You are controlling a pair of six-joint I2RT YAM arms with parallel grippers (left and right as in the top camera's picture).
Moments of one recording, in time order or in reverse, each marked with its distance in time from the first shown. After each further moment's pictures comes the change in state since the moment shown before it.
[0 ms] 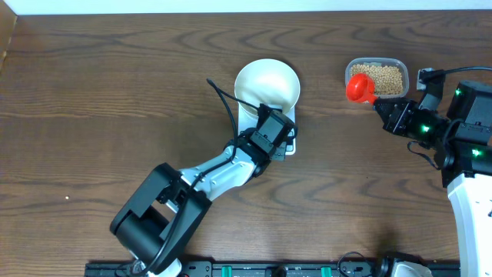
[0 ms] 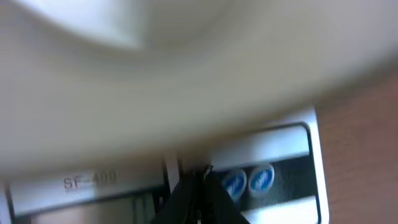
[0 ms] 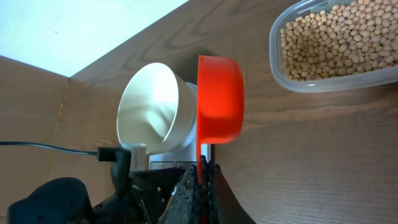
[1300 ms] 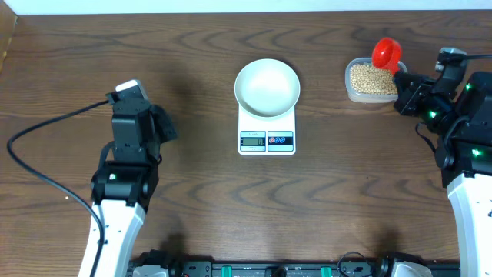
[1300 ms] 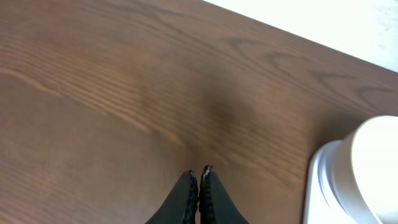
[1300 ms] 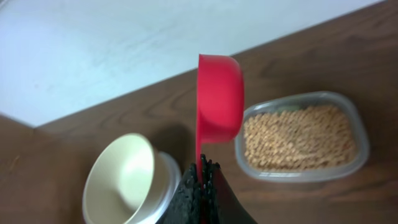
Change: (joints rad) left arm 0.638 -0.750 -0.085 -0.290 -0.045 0.136; right arm 0.000 0.000 0.000 0.284 0.190 0.004
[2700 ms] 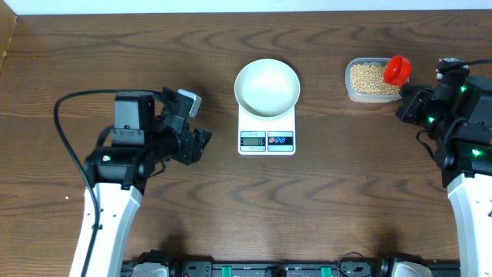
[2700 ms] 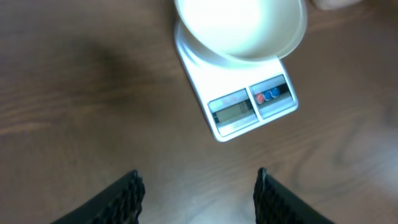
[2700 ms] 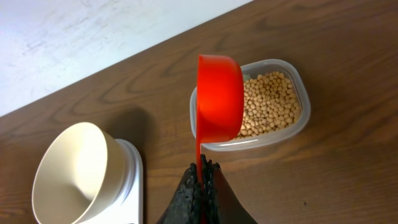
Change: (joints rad) left arm 0.002 0.081 0.175 -0.395 0.623 0.553; right arm 0.000 0.000 0.000 -0.148 0.138 -0.038
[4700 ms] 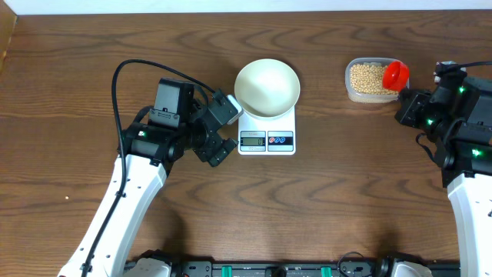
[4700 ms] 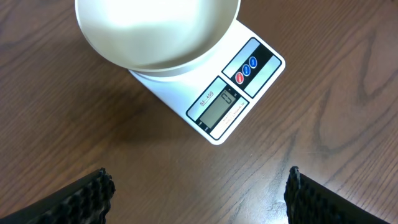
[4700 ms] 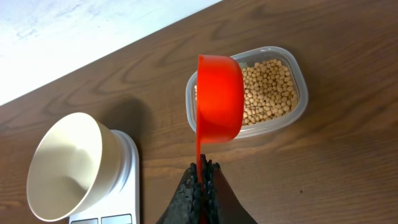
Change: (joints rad) left arm -0.189 0.158 0.064 0.031 -0.068 0.356; right arm 0.000 0.000 0.000 -0.042 0.003 -0.014
